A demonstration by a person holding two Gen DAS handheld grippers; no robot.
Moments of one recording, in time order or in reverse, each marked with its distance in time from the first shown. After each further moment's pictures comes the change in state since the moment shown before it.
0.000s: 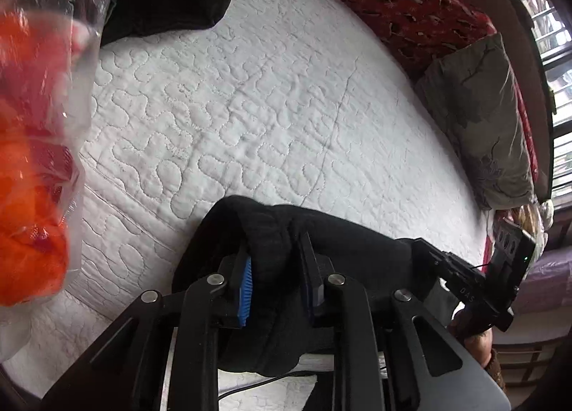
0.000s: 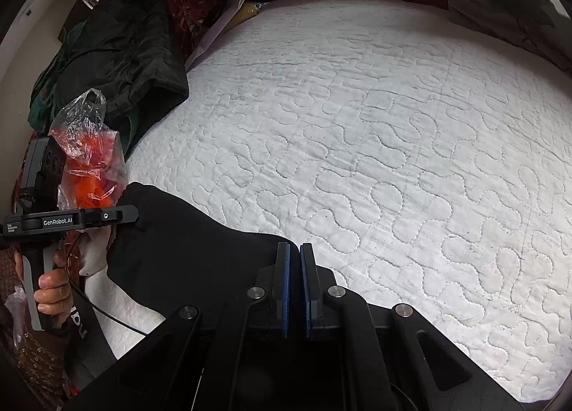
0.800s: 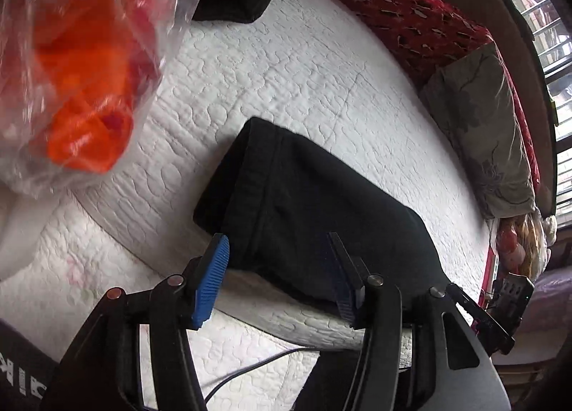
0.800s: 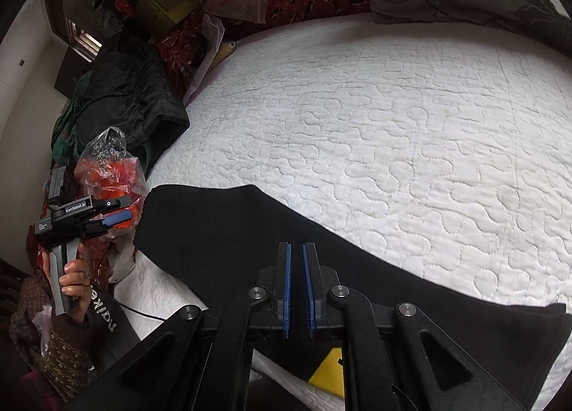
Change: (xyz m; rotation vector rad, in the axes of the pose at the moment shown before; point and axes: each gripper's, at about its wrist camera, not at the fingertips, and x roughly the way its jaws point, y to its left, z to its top) left arm -0.027 0.003 -0.075 -0.087 -0.039 0.062; right arm -0.092 -0.051 -0.073 0.164 -0.095 0.063
